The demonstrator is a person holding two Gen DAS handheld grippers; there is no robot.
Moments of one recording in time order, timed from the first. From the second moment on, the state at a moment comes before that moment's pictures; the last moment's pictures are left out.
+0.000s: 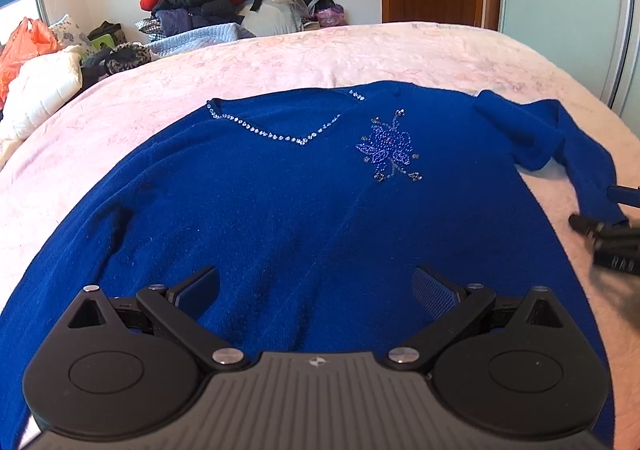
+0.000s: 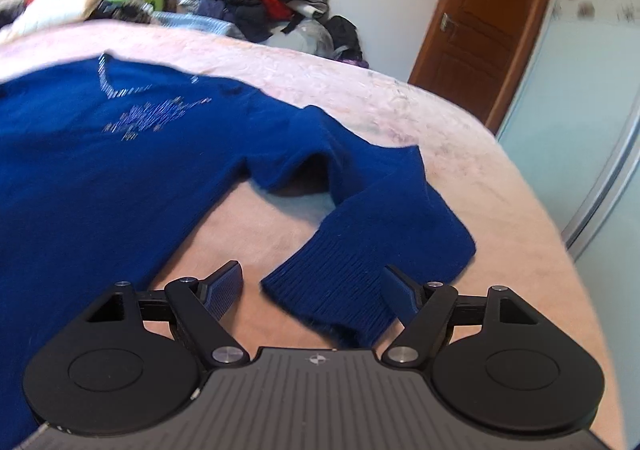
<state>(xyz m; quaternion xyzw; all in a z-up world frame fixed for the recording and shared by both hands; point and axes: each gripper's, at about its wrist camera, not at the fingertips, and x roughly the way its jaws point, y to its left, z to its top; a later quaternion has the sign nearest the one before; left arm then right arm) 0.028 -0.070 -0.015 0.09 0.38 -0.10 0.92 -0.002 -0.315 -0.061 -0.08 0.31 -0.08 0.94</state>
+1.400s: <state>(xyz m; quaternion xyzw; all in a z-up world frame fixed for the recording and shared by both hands) 0.061 -0.061 -0.021 0.13 0.39 -0.03 0.91 -0.031 -0.587 -0.013 0.50 -0.01 -0.13 0.86</state>
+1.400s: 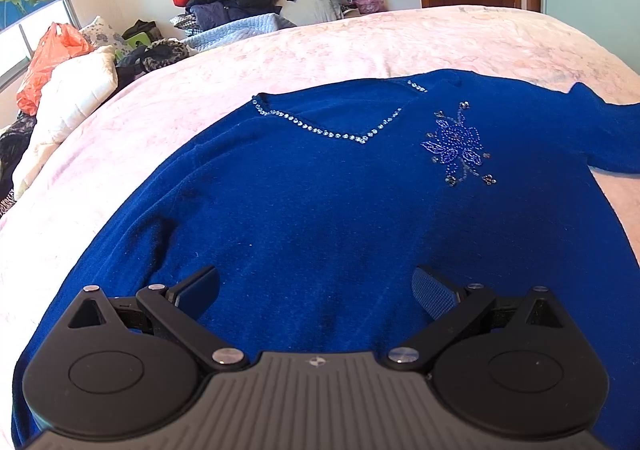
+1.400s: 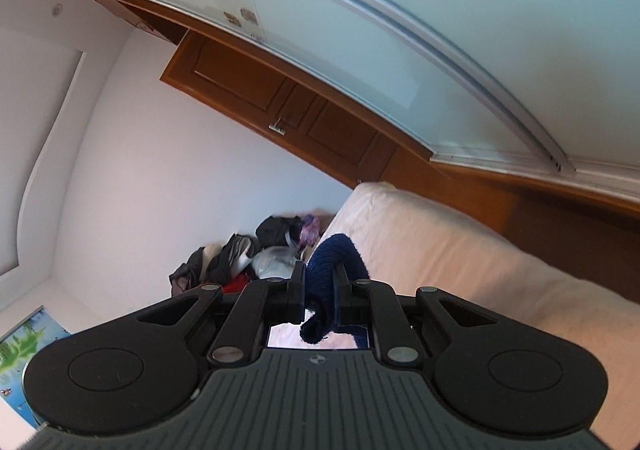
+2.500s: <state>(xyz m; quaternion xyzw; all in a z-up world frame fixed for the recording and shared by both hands) 0.080 -0.019 -0.032 0.09 0.40 -0.01 0.91 0.114 -0.375 -0.005 0.44 0.15 0.12 0.88</state>
